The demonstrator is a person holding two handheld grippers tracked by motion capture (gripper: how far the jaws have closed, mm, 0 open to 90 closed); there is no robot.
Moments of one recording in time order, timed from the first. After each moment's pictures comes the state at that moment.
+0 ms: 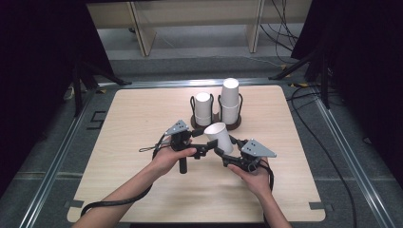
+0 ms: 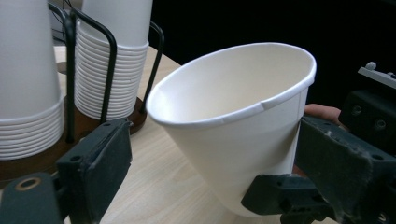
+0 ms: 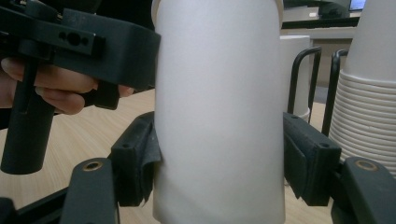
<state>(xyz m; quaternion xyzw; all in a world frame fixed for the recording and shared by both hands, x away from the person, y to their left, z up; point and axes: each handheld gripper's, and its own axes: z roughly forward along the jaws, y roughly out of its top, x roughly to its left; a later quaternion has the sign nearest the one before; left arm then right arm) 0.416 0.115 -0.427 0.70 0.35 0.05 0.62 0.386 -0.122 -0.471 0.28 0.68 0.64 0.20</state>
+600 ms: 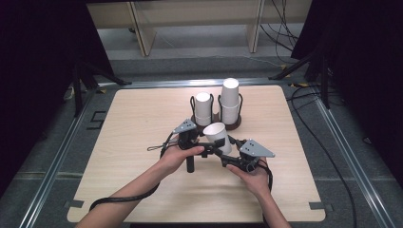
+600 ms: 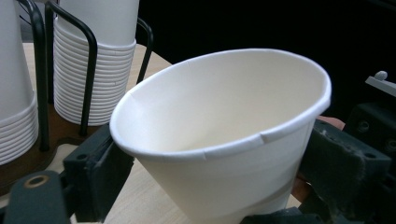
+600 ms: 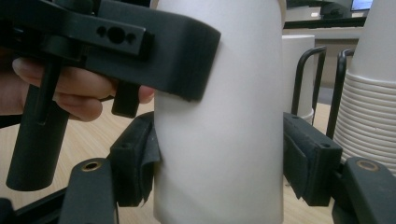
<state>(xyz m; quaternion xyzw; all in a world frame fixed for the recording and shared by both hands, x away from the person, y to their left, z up) 0.421 0.096 -0.429 0.69 0.35 0.04 0.63 0.385 -0.119 -0.471 0.29 0.69 0.63 0.20</state>
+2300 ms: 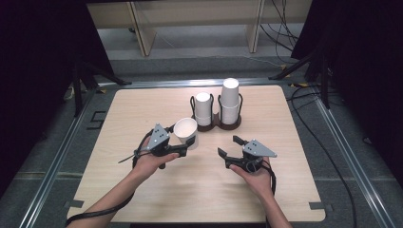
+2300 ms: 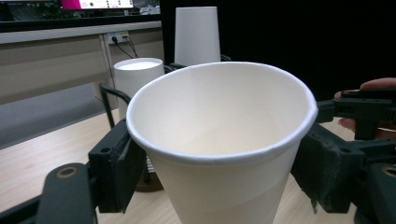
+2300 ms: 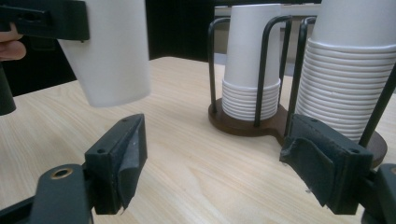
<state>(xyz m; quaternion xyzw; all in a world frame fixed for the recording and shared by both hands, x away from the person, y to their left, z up) 0.399 0.177 -0.427 0.70 0.29 0.26 0.60 0.386 -0.131 -0.477 0.33 0.70 0.59 0.23</state>
